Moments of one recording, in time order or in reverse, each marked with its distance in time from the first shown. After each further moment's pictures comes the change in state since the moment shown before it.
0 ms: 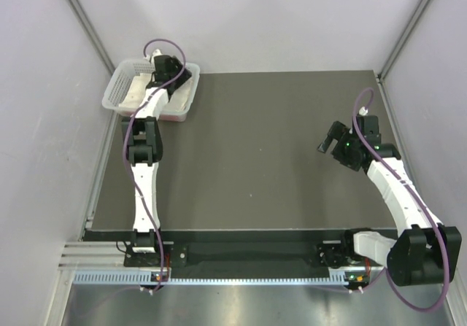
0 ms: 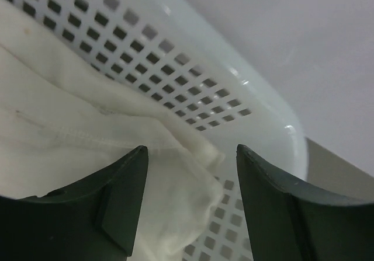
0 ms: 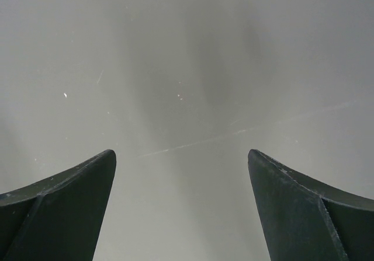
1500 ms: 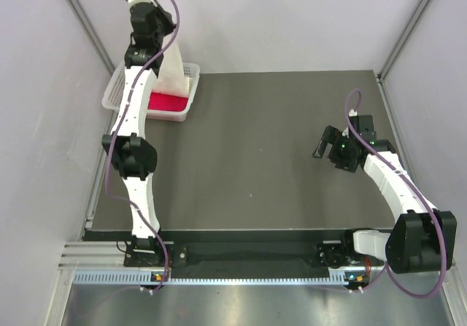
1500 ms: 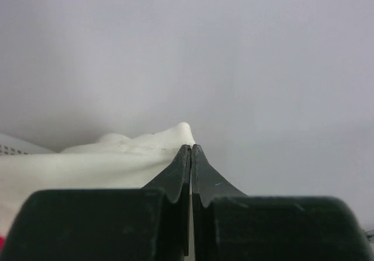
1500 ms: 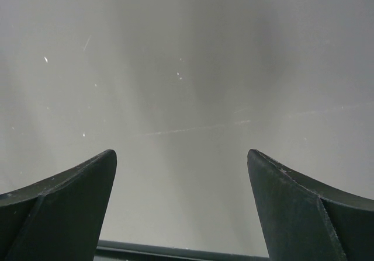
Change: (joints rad) left arm -0.084 -0.328 0.208 -0.125 -0.153 0.222; right arm -0.002 0.086 0.001 -0.013 -0.094 -0.083
